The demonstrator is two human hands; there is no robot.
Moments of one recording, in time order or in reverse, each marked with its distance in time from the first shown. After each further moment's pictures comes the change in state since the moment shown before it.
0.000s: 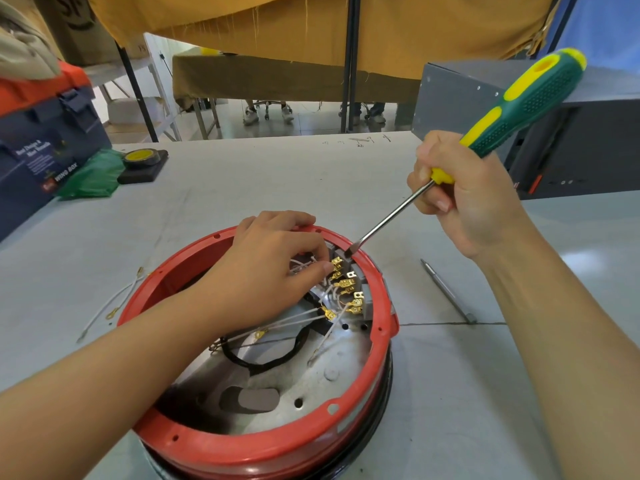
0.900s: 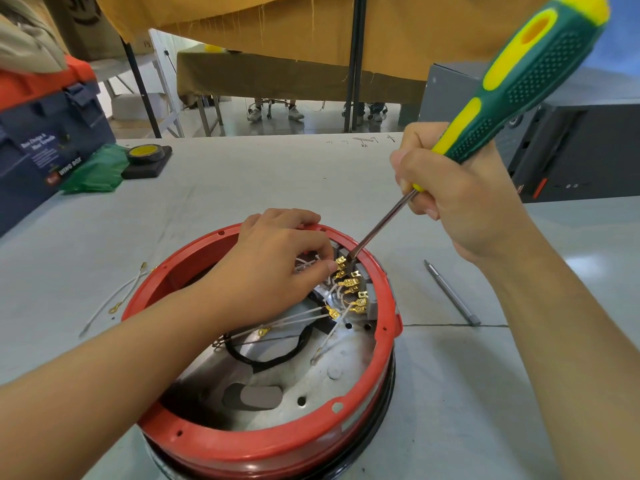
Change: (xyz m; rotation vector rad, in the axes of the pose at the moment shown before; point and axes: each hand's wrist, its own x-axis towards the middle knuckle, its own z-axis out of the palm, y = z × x) left_hand 0.000 0.001 0.000 0.007 0.011 0.010; right_hand -0.011 -0.016 0.028 -0.299 -0.120 -0.164
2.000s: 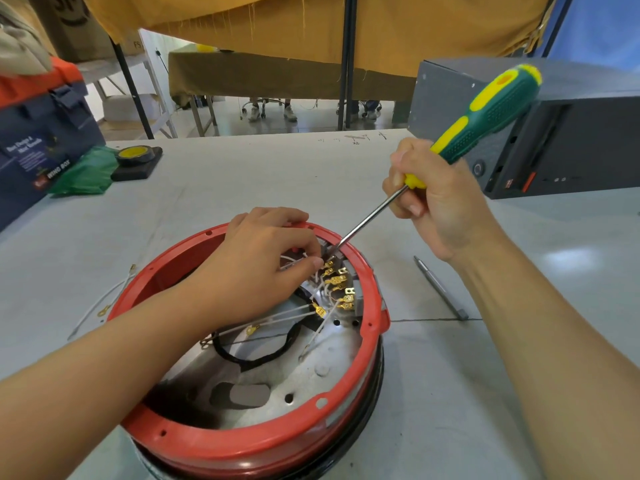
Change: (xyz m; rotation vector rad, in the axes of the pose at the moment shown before) left_hand 0.000 0.000 -0.001 -0.008 0.000 -0.012; right_hand 0.003 0.032 -0.011 0.336 0.107 0.205
